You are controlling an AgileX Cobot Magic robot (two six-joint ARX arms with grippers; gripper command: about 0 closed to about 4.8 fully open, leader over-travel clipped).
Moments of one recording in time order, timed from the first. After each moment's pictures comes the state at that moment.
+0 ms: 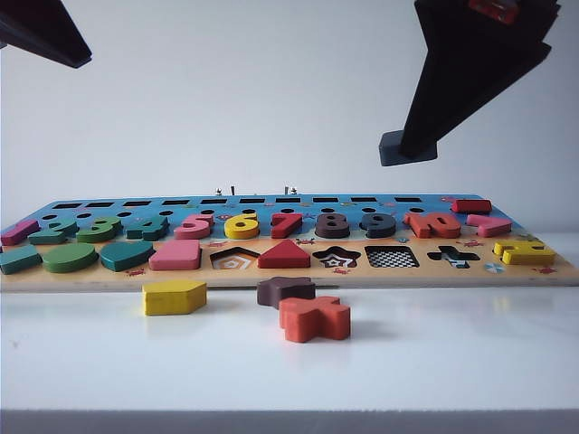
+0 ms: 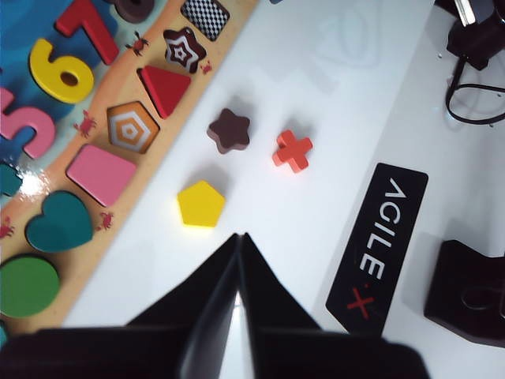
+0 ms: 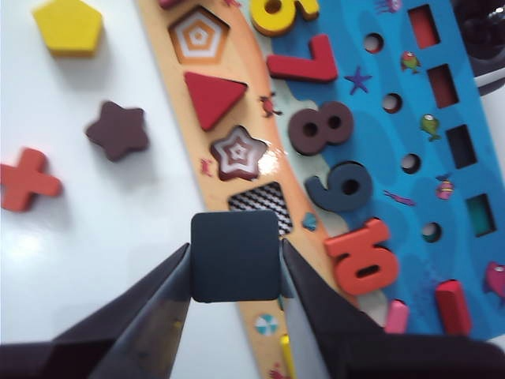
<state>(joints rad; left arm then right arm) -0.48 0.98 0.95 -0.98 0.59 0.37 0.84 1.15 0.94 -0.71 0.11 -0.54</state>
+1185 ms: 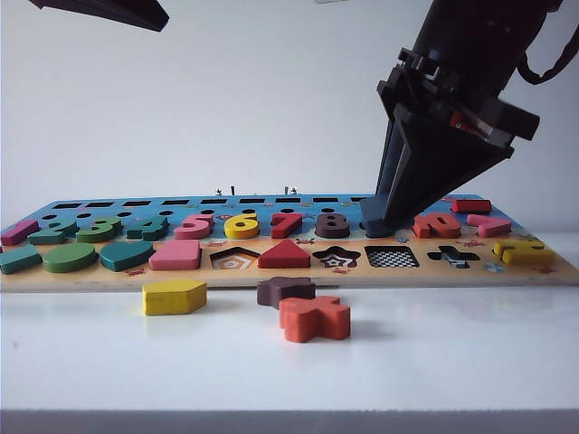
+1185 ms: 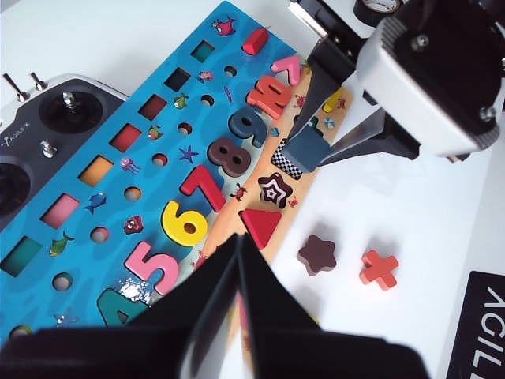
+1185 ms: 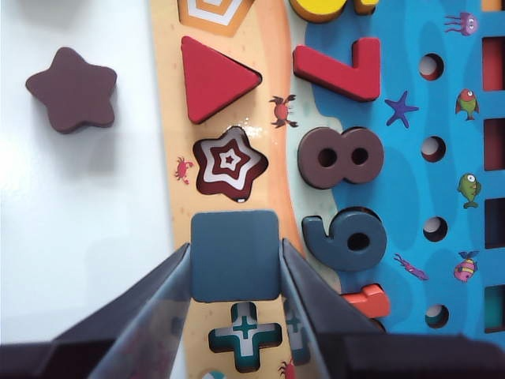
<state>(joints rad) -0.47 0.98 0.95 -0.64 0.54 0.35 0.77 1.33 0.94 -0.59 0.06 -0.84</state>
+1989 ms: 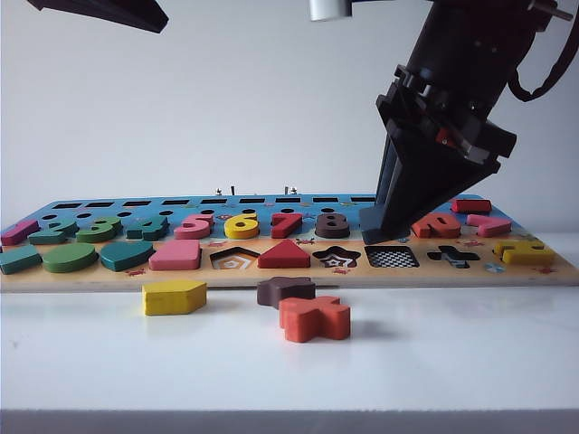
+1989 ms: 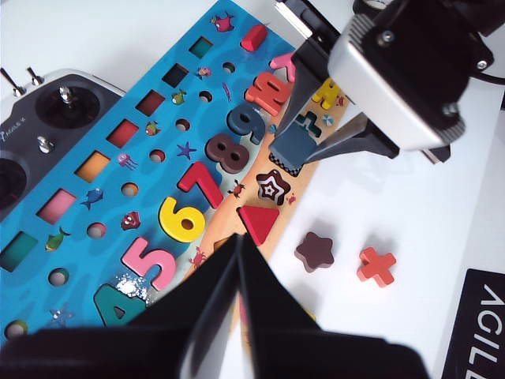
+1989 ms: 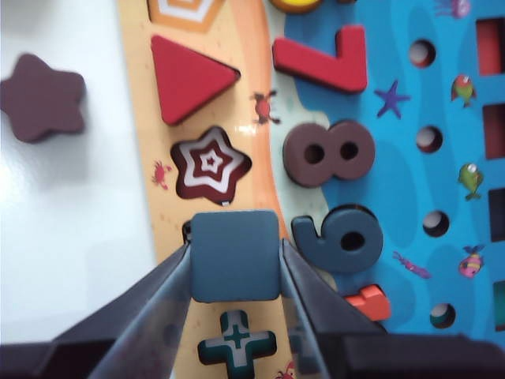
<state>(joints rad) -0.48 0.99 0.95 -0.65 0.54 0.34 0.74 1.37 0.94 -0.56 0.05 -0.81</state>
